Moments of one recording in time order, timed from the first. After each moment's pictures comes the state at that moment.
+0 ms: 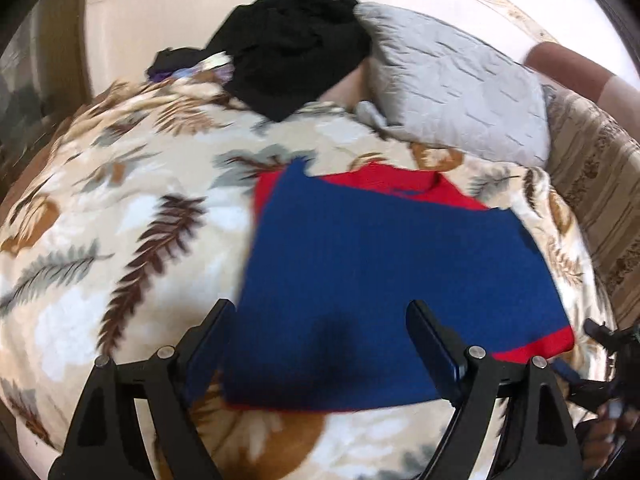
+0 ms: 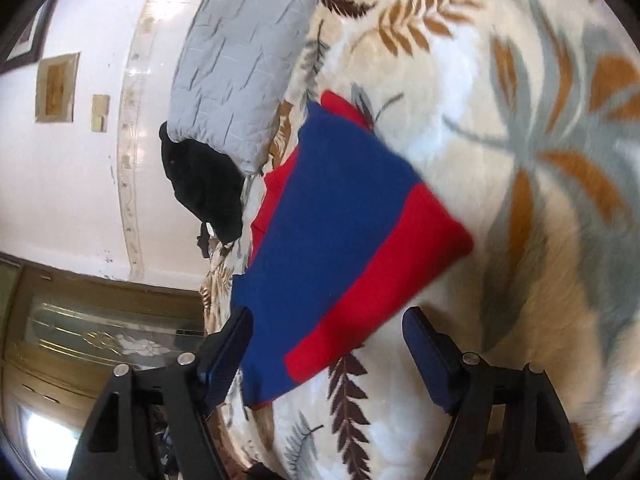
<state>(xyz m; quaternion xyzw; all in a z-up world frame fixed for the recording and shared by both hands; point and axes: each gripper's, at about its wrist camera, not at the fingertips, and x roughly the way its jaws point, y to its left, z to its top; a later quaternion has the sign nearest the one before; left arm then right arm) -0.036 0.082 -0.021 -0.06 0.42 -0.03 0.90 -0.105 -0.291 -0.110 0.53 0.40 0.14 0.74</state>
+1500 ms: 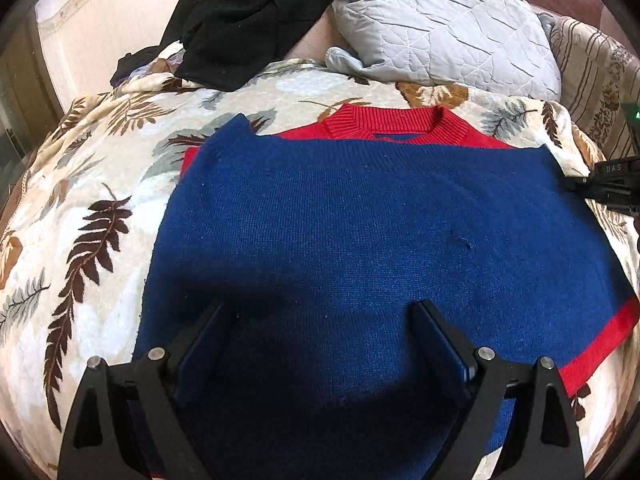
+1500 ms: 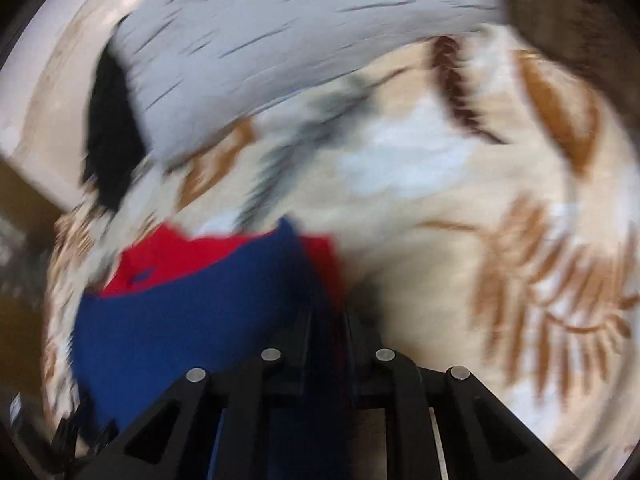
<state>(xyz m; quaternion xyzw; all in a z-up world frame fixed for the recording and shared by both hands) 0.008 0.031 -0.091 0.03 0.47 -0.03 0.88 0.090 -0.321 -0.085 0.22 0.50 0.04 0.84</state>
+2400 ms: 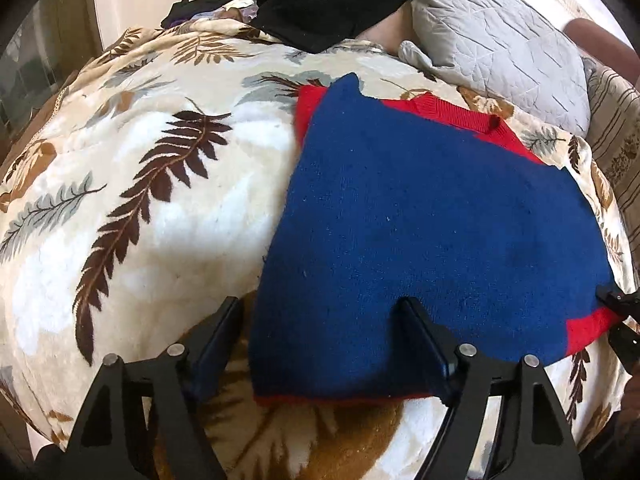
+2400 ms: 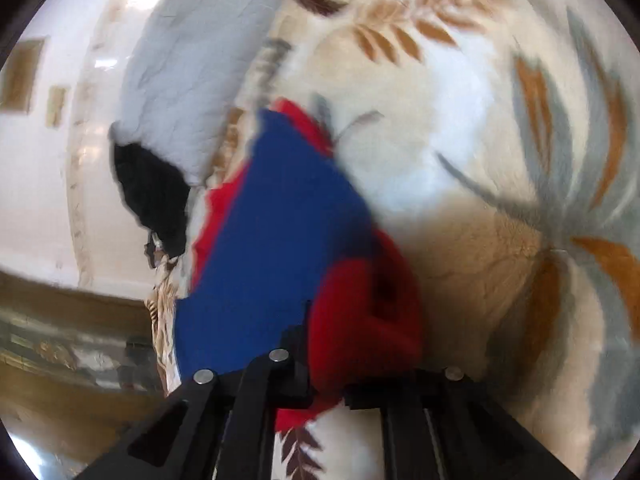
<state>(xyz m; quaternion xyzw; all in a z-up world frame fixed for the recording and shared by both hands) -0.033 0.114 -0.093 -0.06 0.50 0.01 0.86 -0.072 -0.300 -0.116 0.45 0.44 0.04 0.78</state>
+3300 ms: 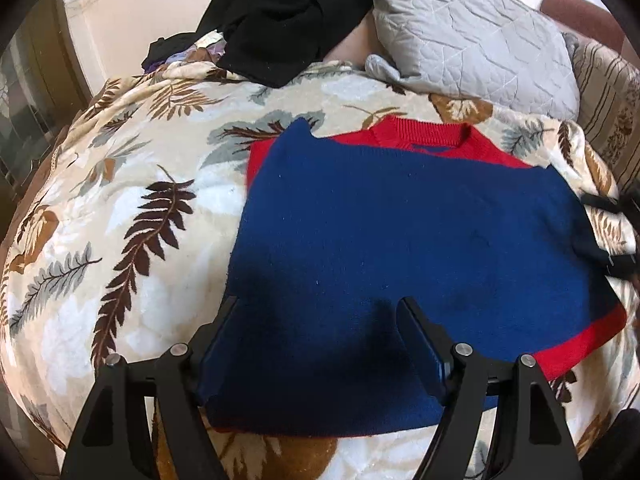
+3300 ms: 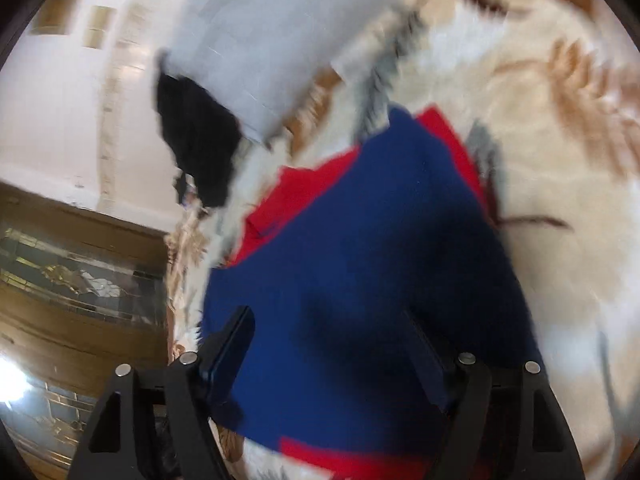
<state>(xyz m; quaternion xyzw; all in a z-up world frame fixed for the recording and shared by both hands) -0.014 0.066 -0.060 0.01 0.49 0.01 0.87 0.061 -0.291 -0.093 0.40 0.48 0.17 0.77</state>
